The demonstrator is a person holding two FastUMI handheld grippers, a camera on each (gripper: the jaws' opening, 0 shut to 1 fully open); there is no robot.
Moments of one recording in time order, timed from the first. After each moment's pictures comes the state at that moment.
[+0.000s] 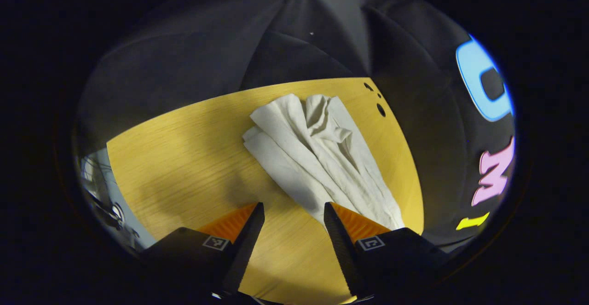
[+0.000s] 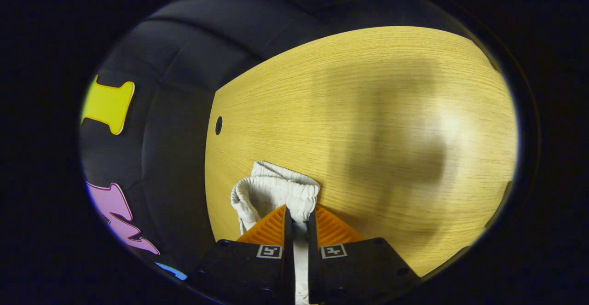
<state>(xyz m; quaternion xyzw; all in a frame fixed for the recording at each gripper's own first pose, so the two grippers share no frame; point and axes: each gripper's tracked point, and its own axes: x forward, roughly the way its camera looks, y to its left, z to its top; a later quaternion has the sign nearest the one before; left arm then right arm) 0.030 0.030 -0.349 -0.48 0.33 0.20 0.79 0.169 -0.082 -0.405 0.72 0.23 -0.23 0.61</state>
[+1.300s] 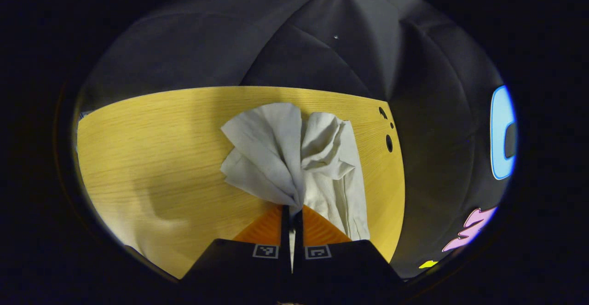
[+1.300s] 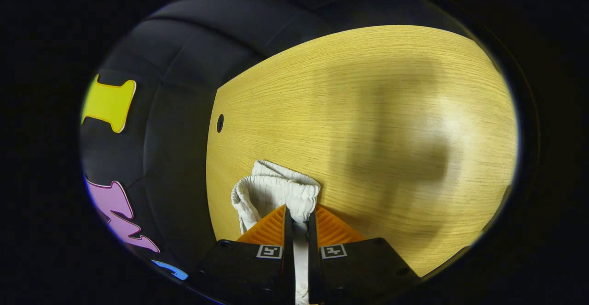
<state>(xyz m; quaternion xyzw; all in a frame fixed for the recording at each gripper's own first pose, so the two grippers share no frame) 0.081 0.050 -0.348 -0.56 0.30 0.24 0.74 0.165 -0.084 -0.404 0.71 0.24 -0.22 0.62</state>
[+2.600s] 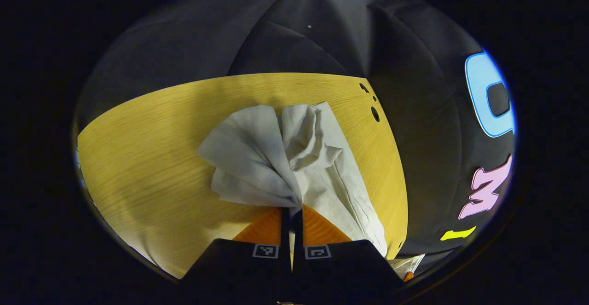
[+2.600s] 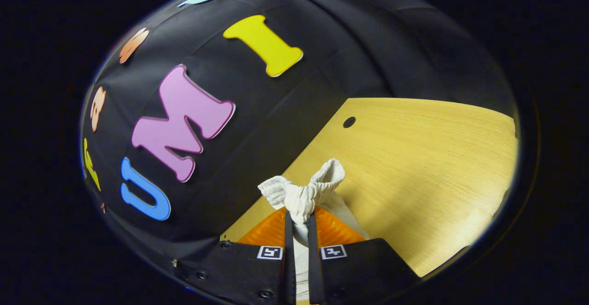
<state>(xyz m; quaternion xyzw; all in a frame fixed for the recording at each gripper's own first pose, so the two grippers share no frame) 0.082 0.042 -0.349 -0.51 0.33 0.17 0.78 0.129 -0.020 -0.260 0.52 0.08 -0.05 0.85</state>
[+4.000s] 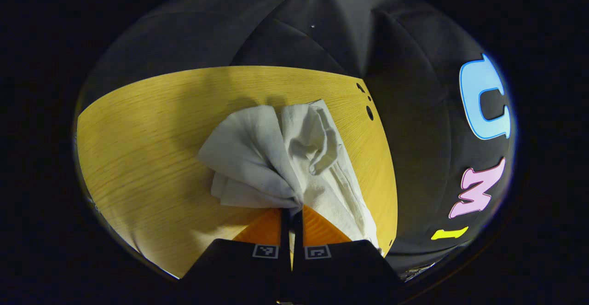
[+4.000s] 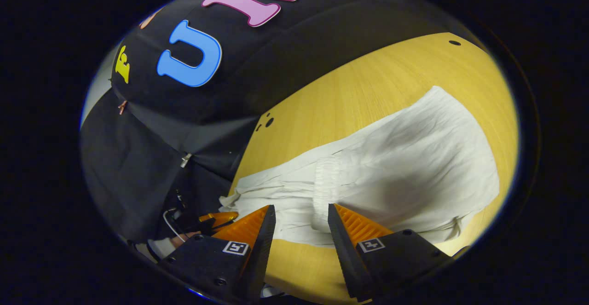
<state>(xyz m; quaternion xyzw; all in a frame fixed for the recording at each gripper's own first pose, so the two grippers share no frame) 0.083 0.045 -0.346 -0.52 0.33 0.13 0.78 0.250 -0.022 -0.126 0.41 0.26 0.26 0.83</state>
